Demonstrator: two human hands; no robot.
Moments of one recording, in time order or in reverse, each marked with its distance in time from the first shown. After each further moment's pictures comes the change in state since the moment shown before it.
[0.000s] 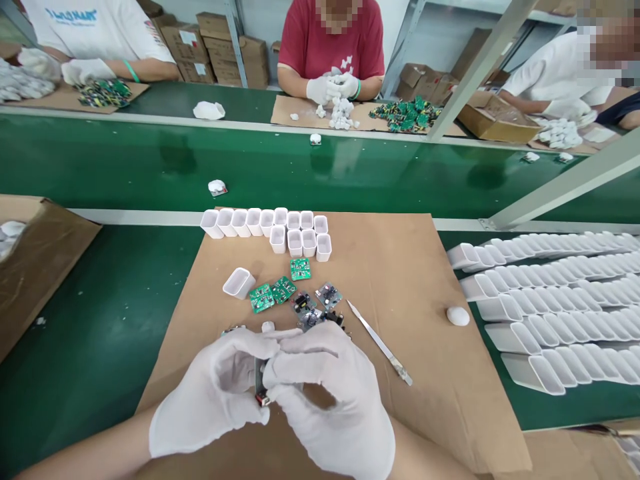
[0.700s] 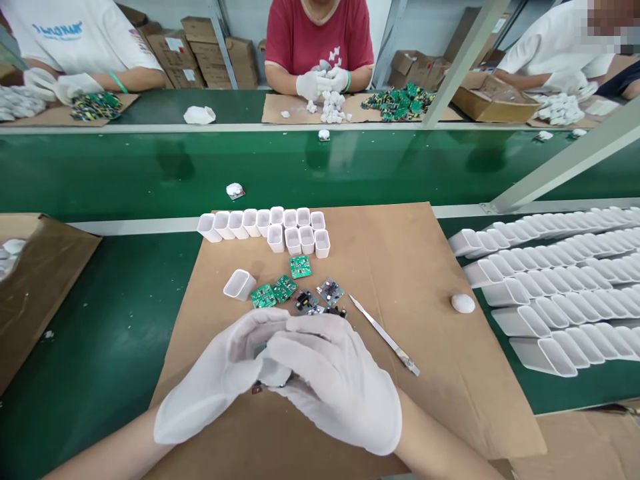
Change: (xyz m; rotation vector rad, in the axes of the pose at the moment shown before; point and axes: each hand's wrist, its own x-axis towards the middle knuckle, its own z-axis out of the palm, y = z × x) left_hand 0.010 0.021 0.003 0.307 0.206 -0.294; right_hand 0.015 0.006 -0.011 -0.433 -0.192 -0.287
